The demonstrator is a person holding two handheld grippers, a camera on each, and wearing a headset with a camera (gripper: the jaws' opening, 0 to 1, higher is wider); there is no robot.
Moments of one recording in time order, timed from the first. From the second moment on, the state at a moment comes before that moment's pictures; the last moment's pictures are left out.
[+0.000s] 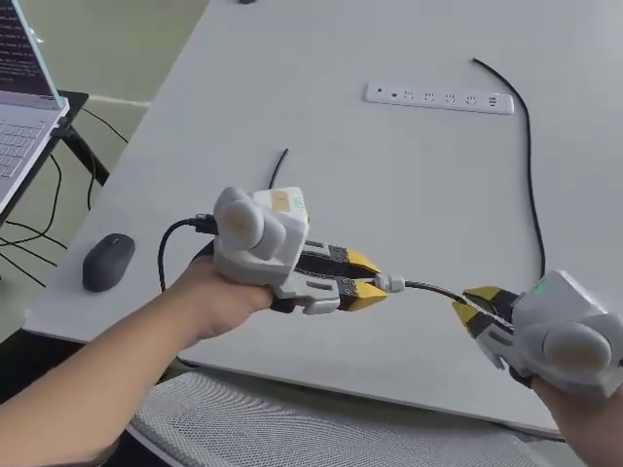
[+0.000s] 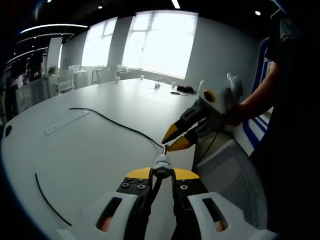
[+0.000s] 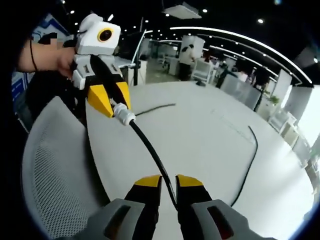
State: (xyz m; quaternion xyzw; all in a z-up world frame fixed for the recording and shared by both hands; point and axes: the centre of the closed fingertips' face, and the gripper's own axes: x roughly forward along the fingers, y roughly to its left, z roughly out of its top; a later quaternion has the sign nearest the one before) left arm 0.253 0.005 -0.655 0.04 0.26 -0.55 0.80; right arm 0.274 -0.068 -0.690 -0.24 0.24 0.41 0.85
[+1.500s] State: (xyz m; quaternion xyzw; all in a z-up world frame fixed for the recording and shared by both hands) left arm 0.251 0.002 -0.655 0.06 0.25 -0.55 0.79; right arm 0.267 -0.034 -0.680 -0.27 0.21 0.42 0.84
